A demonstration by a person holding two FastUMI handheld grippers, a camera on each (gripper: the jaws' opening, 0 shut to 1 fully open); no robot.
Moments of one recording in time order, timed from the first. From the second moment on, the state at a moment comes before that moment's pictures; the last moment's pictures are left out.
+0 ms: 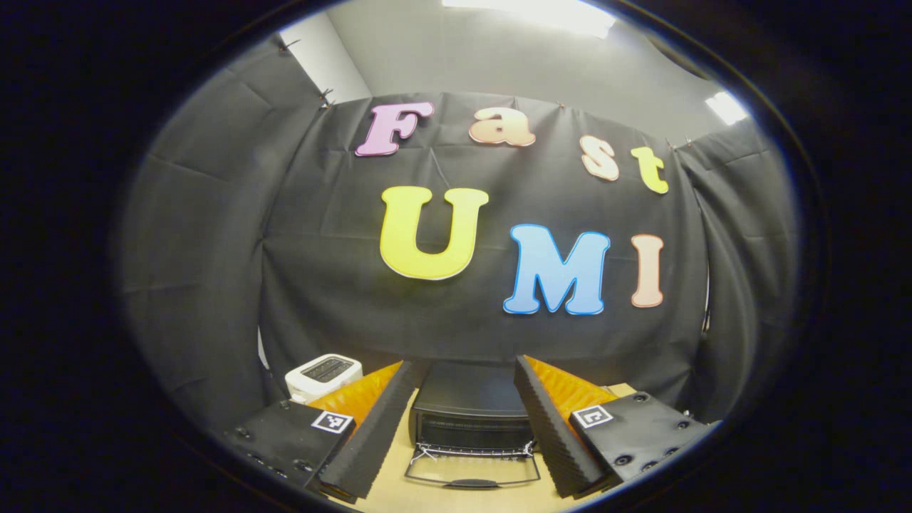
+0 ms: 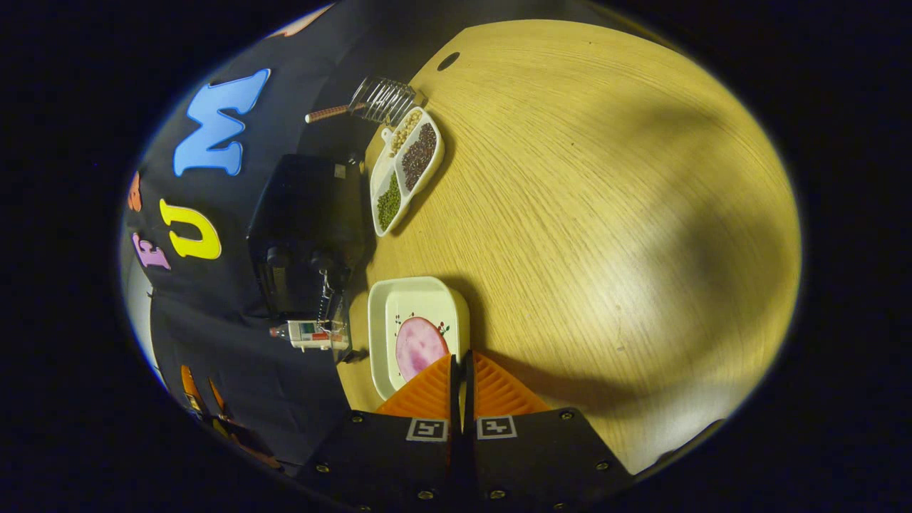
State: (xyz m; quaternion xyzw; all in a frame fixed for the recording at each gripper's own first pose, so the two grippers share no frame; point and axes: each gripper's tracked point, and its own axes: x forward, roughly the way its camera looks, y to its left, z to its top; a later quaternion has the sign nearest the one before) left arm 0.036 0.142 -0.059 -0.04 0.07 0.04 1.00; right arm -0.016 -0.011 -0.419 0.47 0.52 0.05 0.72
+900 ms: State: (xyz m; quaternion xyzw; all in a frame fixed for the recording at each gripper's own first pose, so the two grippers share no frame) left arm 0.039 0.163 -0.022 -0.05 0.04 -0.01 1.00; right arm -0.019 0.121 -0.311 0.54 0.43 -0.02 0.72
